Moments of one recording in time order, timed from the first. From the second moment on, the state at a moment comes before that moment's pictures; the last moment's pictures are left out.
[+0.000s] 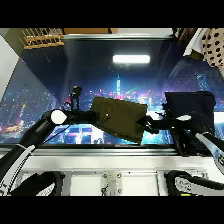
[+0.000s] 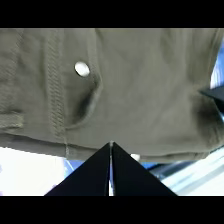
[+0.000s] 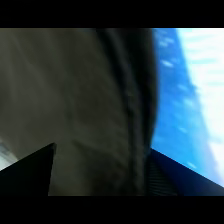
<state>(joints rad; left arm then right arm) -0.41 -1.10 0.75 0.94 -0.73 -1.54 -0.05 -1.40 0.57 -0.37 0.89 1.07</state>
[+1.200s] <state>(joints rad) -0.36 -1.11 0.75 0.94 -0.78 -1.55 -0.57 -1.05 1.14 -0.91 0.94 1.45</state>
